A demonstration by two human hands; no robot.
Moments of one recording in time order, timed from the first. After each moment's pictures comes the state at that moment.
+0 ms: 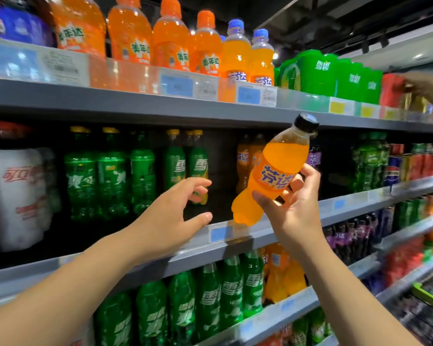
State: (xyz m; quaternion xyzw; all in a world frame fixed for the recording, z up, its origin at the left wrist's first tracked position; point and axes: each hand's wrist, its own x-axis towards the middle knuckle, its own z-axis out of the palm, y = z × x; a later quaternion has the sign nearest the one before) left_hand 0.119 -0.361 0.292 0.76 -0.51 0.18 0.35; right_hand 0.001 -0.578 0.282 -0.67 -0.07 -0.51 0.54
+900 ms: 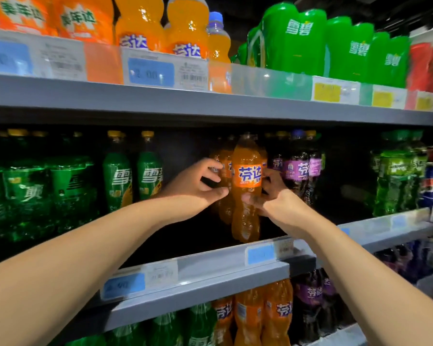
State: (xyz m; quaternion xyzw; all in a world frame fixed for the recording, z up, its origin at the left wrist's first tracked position) left_hand 0.179 -0.594 0.335 0.80 -0.41 0.10 0.41; right_hand 0.118 -0.815 0.294 -0.82 -0.01 -0.22 0.53
